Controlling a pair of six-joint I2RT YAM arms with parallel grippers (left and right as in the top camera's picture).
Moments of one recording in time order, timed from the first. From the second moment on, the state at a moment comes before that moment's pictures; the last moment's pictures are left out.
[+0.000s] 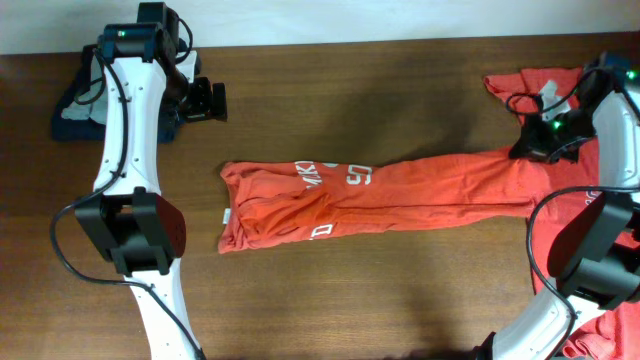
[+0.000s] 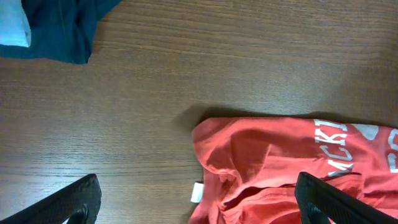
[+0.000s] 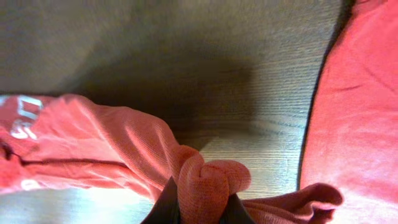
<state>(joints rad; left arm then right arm) 0.00 2.29 2.41 -1.53 0.09 -0.08 -0.39 2.02 1.83 -1.33 -0.31 -0.15</state>
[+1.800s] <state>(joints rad) 0.00 2.29 2.41 -1.53 0.09 -0.08 0.50 2.19 1.84 -0.98 -0.13 0.41</state>
